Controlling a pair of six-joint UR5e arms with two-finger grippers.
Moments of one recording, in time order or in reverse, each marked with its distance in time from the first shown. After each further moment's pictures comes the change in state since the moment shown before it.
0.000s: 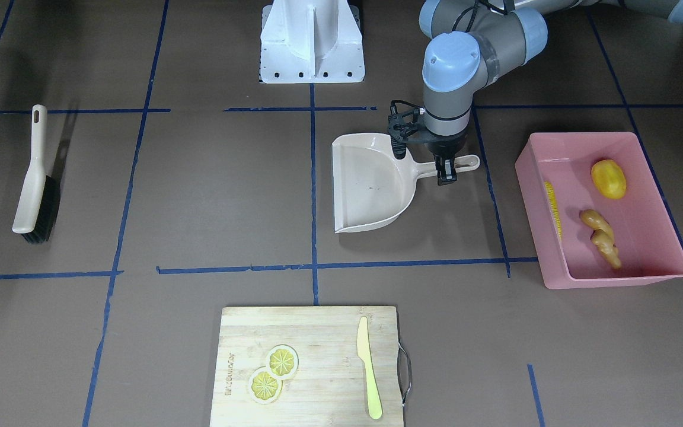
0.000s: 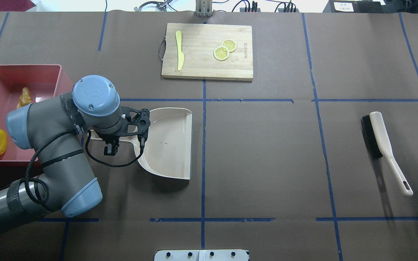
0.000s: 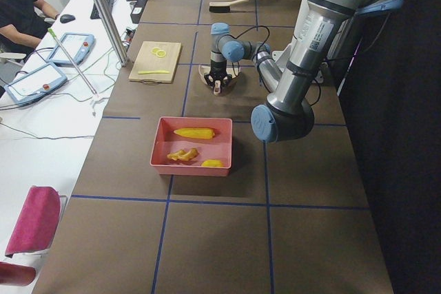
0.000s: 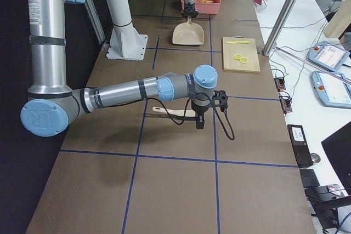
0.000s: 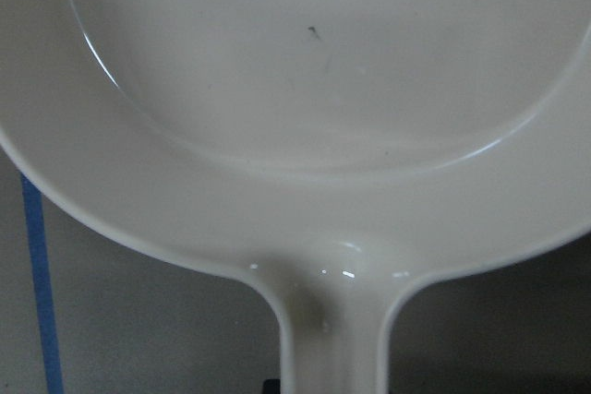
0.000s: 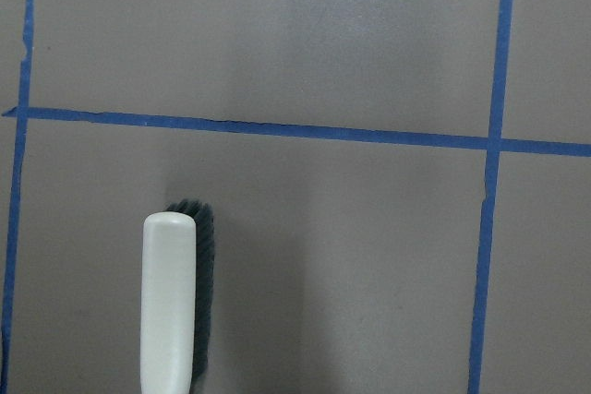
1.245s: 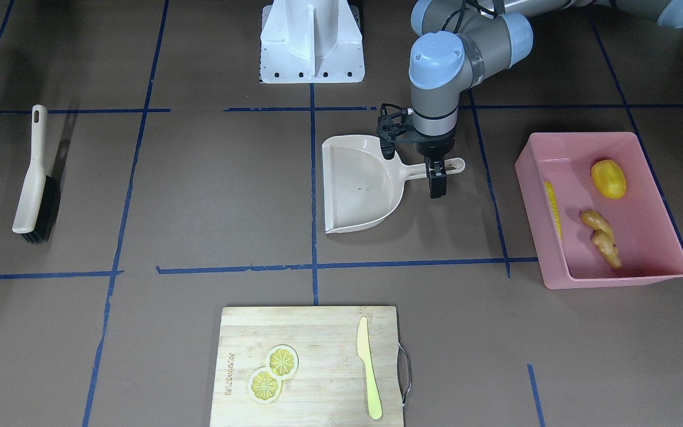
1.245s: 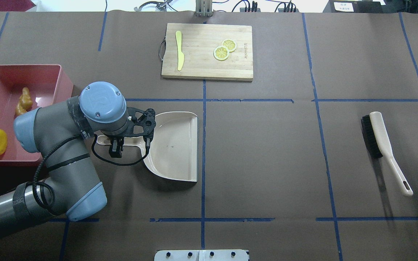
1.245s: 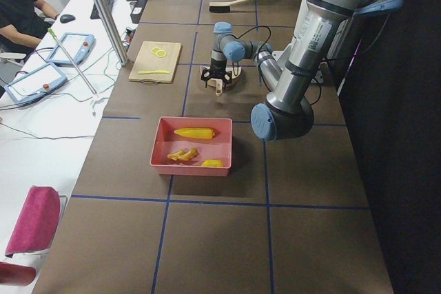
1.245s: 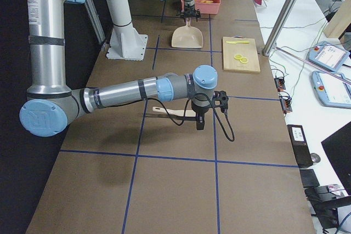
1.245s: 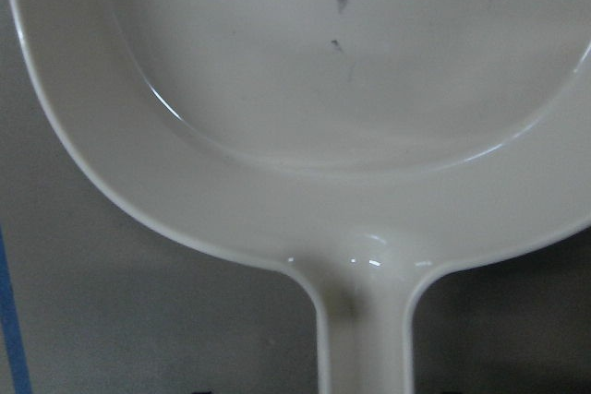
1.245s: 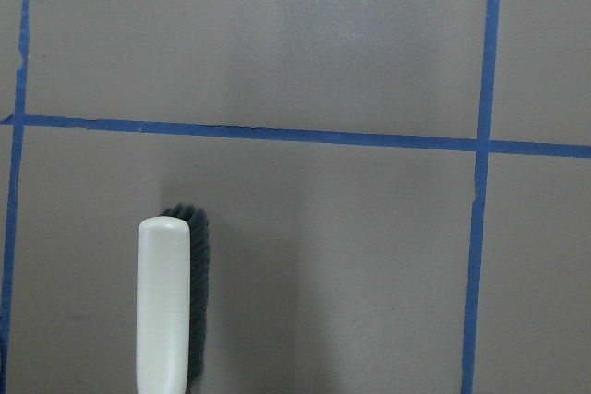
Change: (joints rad) left arm 0.016 -0.010 0.004 -0.045 0.096 -0.015; right arm 0.015 0.000 0.000 0.000 0.000 0.002
